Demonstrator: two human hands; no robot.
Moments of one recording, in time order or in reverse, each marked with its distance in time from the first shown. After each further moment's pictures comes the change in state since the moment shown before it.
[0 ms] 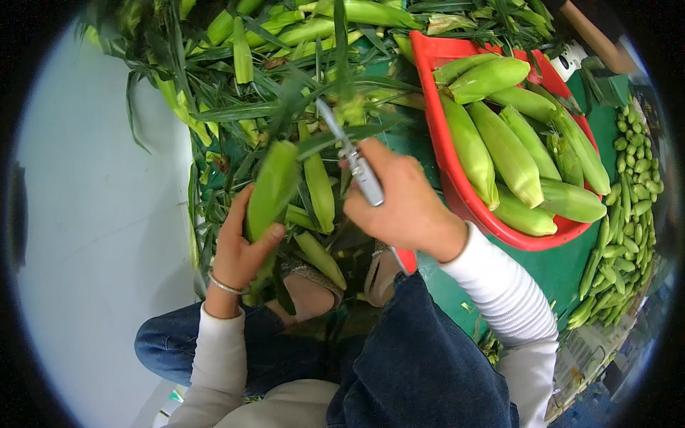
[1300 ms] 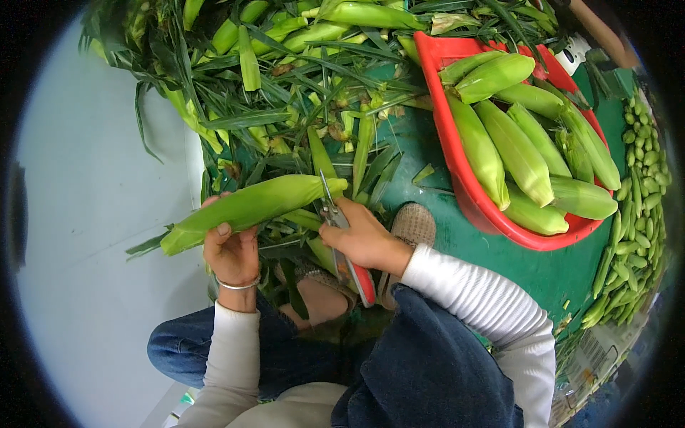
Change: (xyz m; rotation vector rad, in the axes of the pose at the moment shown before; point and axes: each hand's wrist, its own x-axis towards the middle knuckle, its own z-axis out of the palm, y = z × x) left_hand -0.003 -0.032 0.001 -1.265 0.455 -0.151; right_hand -0.001 0.066 0.079 0.514 -0.275 0.319
